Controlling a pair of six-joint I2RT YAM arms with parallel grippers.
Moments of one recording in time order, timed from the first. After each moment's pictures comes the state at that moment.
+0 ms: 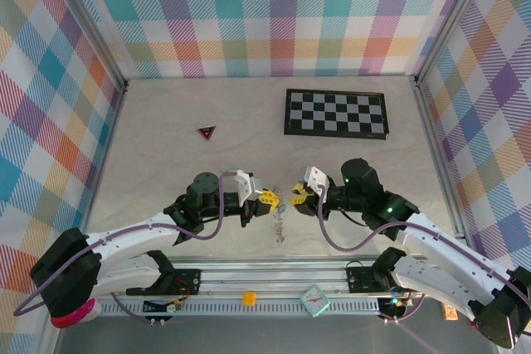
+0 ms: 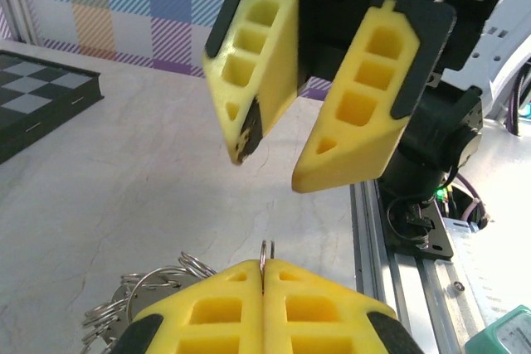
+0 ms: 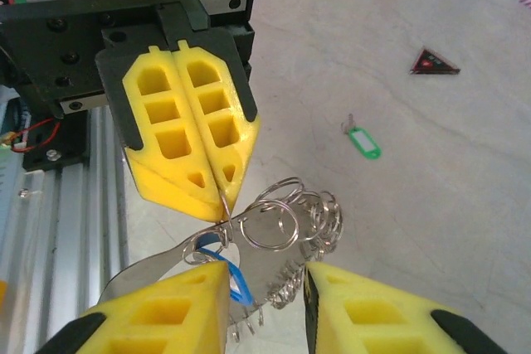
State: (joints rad) left arm -0.82 1.10 0.41 0.51 0.59 0.01; right arm 0.75 0.83 0.63 -0.29 -0.49 -0.25
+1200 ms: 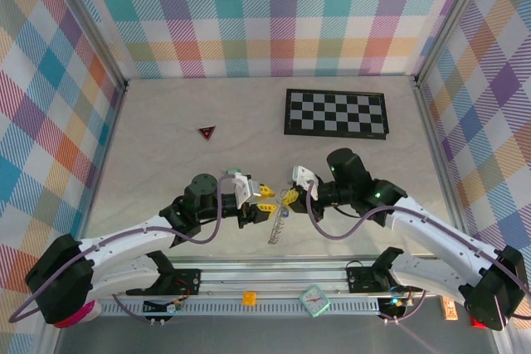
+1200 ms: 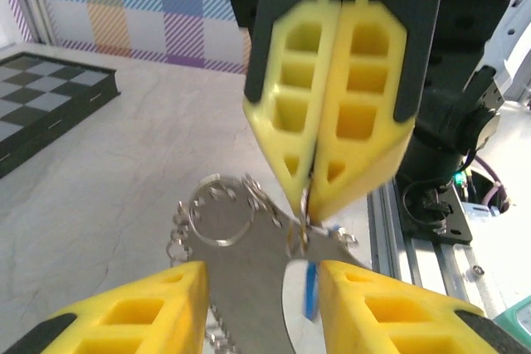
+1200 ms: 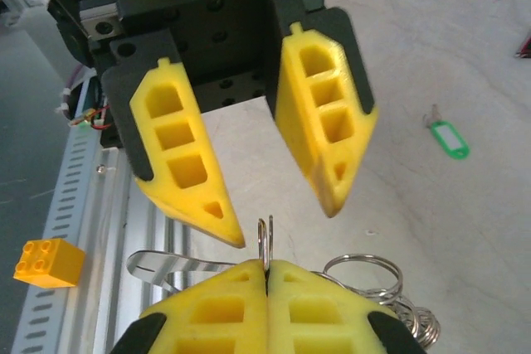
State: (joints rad) left arm -0.82 1.03 0.42 0.39 0.54 0.07; right arm 0.76 1.00 0.78 -0.43 -0.62 -0.33
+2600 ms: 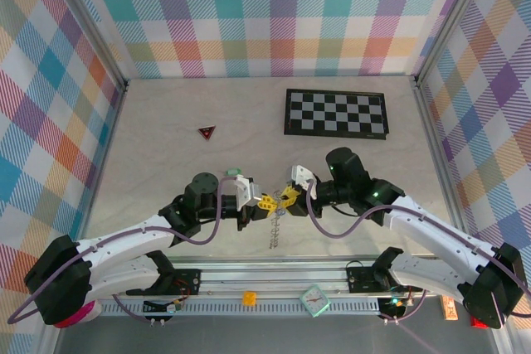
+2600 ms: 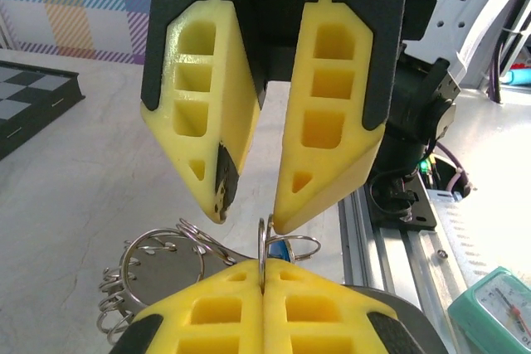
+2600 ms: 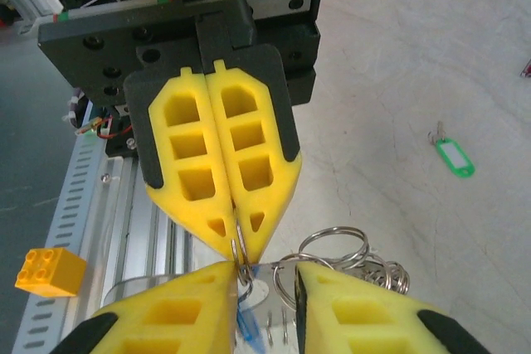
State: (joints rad) left arm -0.82 1.03 0.43 0.38 0.62 0.08; right arm 0.75 1.00 0.74 -0.34 -0.67 -0.31
